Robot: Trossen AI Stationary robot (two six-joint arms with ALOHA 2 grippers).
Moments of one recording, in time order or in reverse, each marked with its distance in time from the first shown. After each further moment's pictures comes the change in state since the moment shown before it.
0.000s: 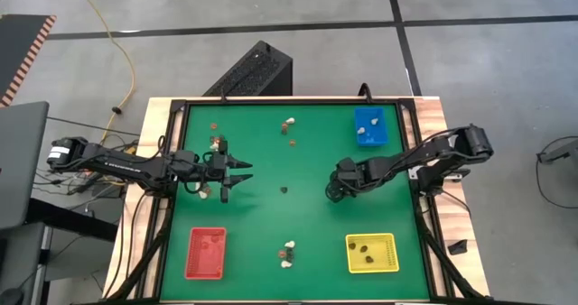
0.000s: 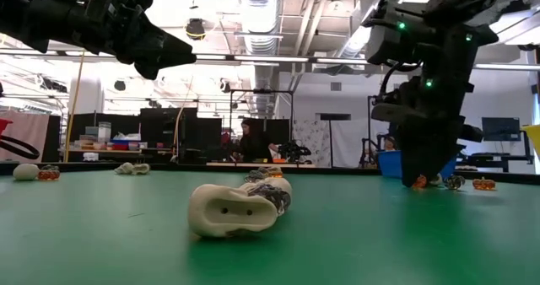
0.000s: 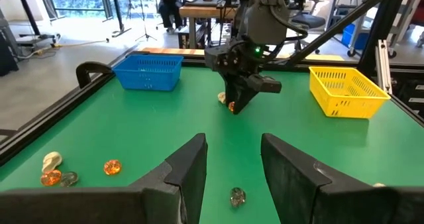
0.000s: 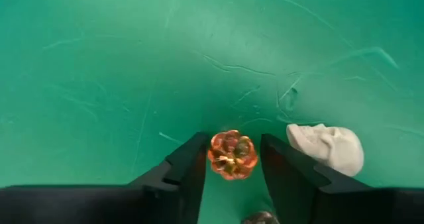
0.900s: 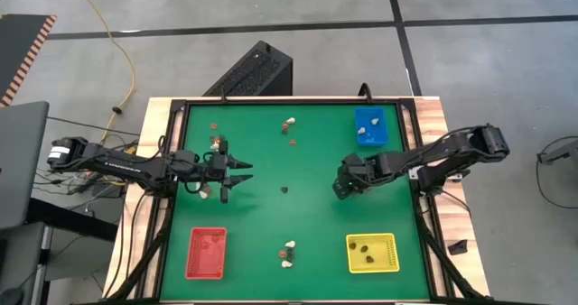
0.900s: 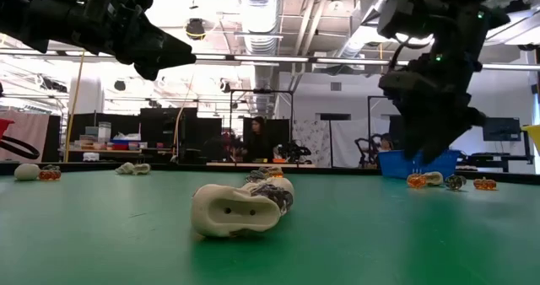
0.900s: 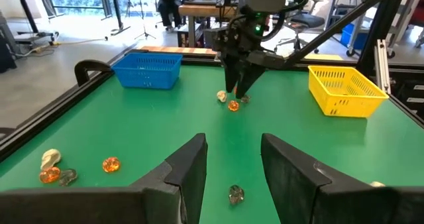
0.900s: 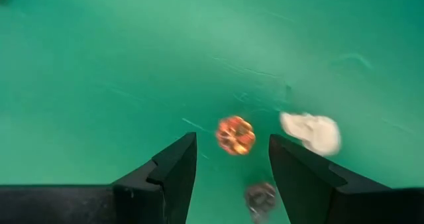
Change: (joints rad) left arm 0.000 0.000 0.000 -0.005 0.002 -0.008; right arm -0.022 -0.173 -0.029 -0.030 -0.017 -0.022
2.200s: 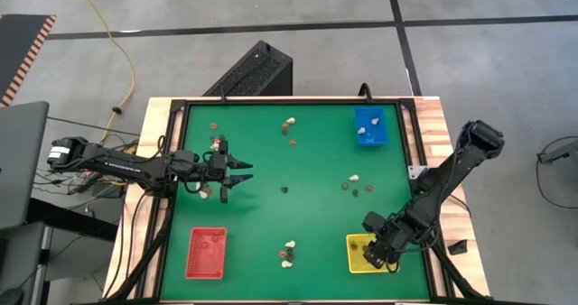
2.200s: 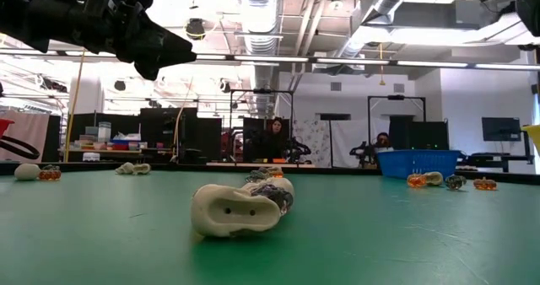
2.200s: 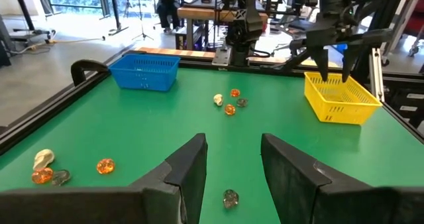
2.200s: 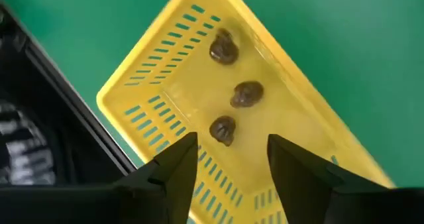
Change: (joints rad) left arm 0.000 0.000 0.000 0.014 0.010 -0.030; right arm 0.725 0.010 0.163 -0.122 -0.134 0.419
